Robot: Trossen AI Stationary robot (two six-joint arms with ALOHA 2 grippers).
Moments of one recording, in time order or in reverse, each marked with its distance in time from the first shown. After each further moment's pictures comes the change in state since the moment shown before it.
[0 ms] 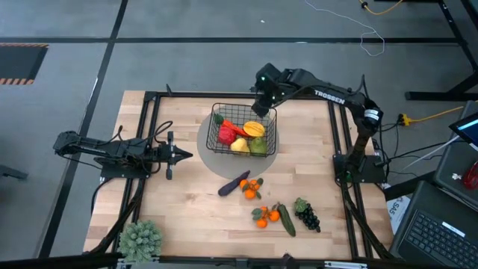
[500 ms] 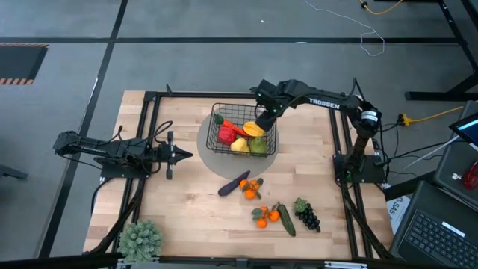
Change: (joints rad) left arm 0.000 0.000 0.000 0.000 -0.004 -0.001; right arm 0.060 0.006 -0.132 -0.059 0.095 0.034
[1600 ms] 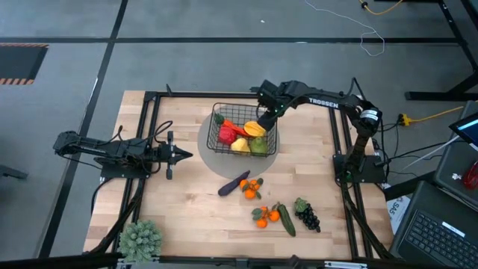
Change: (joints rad) left arm 0.000 0.000 0.000 0.000 0.000 0.000; right arm -0.045 0.000 -0.085 0.080 0.000 -0.048
